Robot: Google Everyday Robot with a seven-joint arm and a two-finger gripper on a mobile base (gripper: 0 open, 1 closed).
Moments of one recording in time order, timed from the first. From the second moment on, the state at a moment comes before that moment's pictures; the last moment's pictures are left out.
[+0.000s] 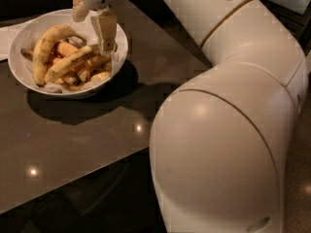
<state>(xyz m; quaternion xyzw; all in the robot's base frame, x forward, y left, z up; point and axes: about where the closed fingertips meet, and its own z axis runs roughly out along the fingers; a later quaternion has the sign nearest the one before) 0.625 0.135 0.979 -0.89 0.42 0.02 0.18</state>
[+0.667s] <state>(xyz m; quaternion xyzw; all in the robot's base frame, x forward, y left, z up) 0.627 0.148 0.969 -0.89 0.42 0.03 0.17</state>
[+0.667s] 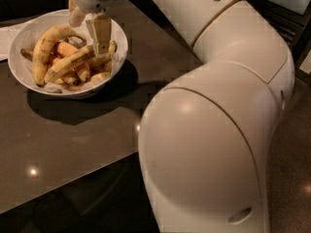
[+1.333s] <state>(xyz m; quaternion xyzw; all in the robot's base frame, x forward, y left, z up) 0.627 0.152 0.957 -0.89 0.42 0.04 0.16</state>
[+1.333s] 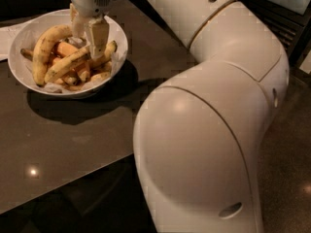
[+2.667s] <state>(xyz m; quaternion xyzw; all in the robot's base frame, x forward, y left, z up) 0.629 0.150 0.931 -0.90 0.42 0.06 0.13</state>
